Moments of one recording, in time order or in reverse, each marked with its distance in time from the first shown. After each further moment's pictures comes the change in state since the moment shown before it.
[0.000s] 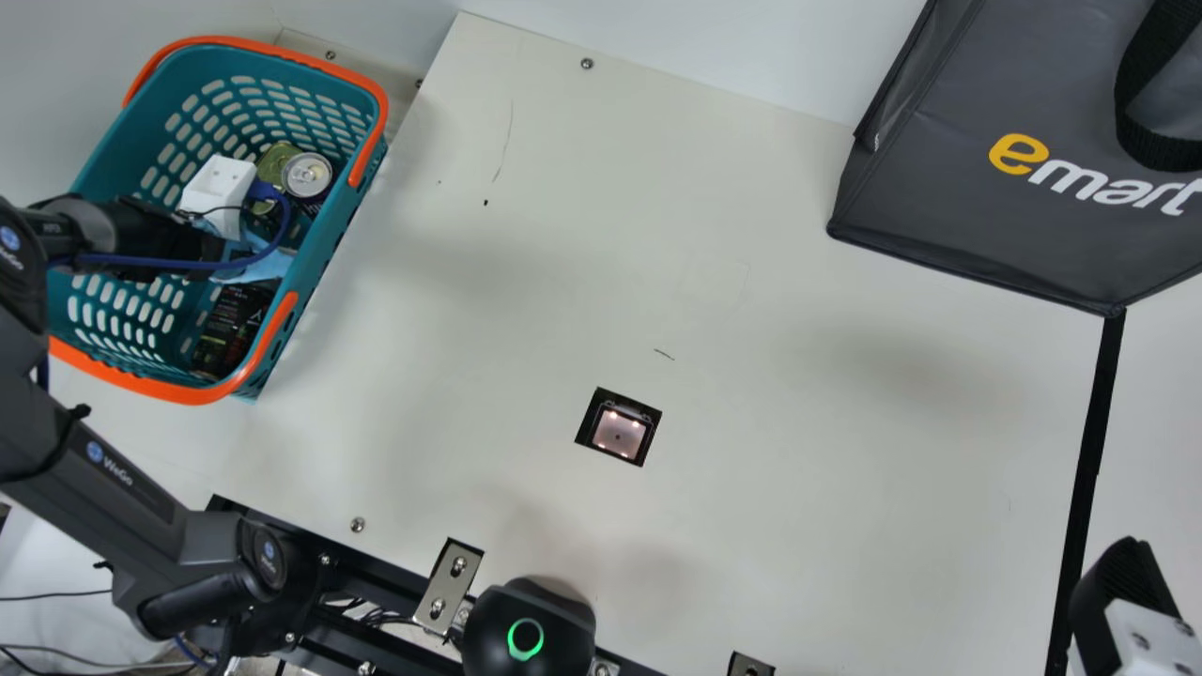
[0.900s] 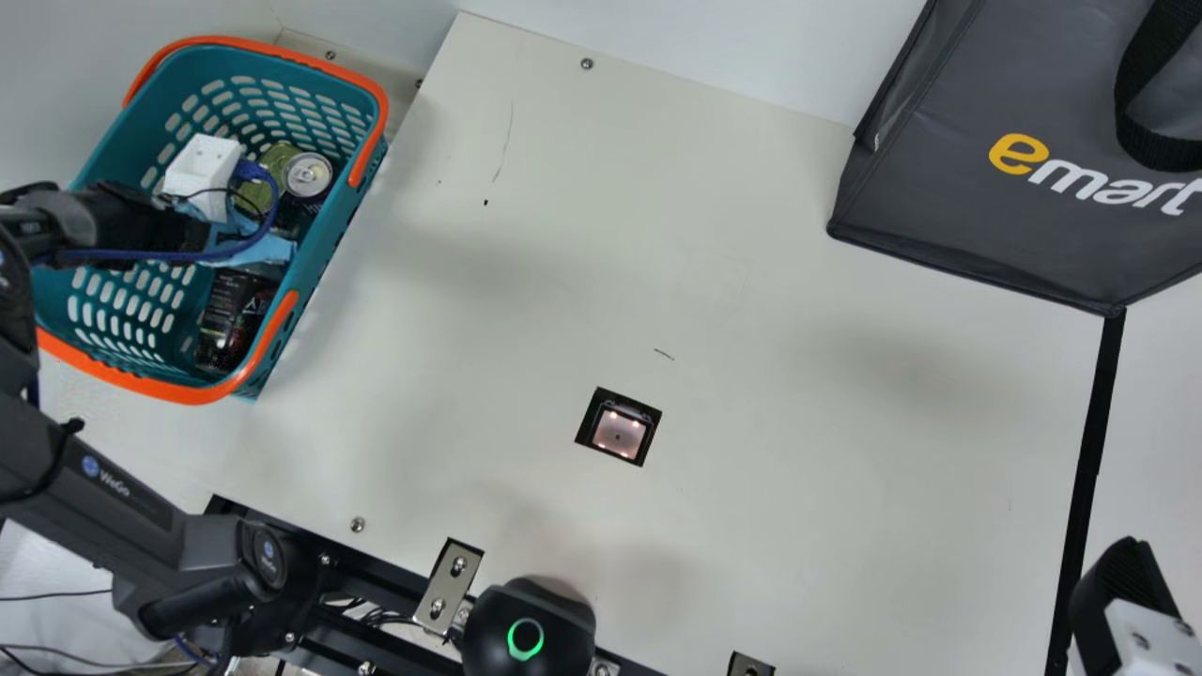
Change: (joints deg) left arm 0.6 -5.3 -1.3 3.4 5.1 -5.1; right arm 0.0 0.0 0.0 0.0 0.0 0.0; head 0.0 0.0
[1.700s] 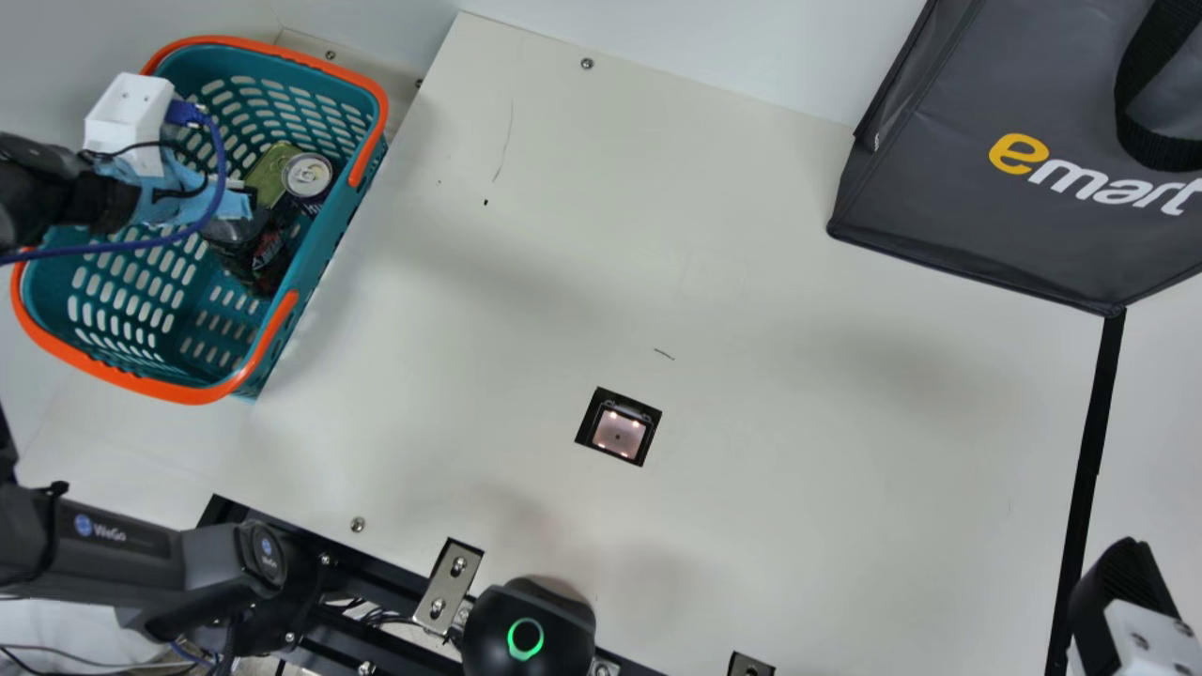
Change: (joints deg) left arm 3.2 -14.1 -3.4 6.6 13.5 -8.8; right arm 0.0 0.0 0.0 0.0 0.1 0.0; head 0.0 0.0
